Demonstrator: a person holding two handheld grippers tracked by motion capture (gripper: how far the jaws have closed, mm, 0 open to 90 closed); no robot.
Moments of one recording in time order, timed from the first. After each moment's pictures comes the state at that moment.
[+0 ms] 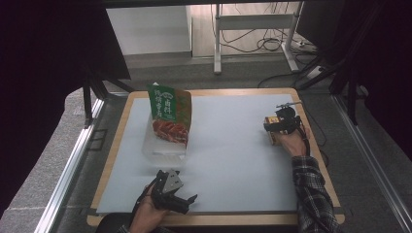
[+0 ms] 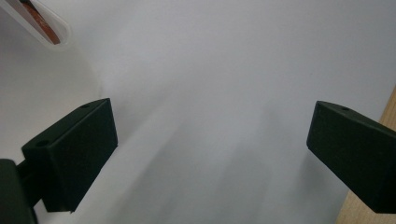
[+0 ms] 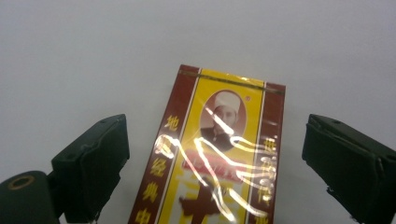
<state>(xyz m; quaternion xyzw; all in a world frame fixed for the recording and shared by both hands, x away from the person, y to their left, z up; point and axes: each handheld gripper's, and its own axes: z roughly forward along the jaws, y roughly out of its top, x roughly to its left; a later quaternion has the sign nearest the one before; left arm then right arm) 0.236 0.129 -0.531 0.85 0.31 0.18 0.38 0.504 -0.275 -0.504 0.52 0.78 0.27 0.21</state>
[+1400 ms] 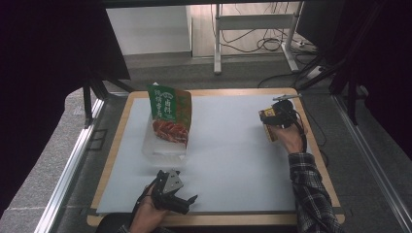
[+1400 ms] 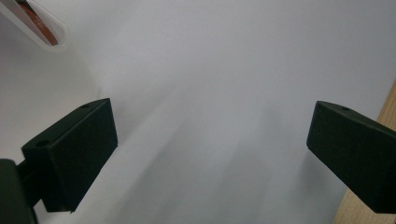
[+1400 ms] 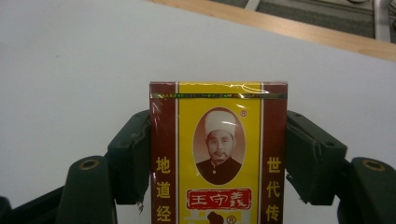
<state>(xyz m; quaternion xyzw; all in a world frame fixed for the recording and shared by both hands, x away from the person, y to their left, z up) 0.235 0.128 -0.531 0.85 0.31 0.18 0.38 0.488 -0.252 -0.461 0.48 0.78 0.34 0.23</state>
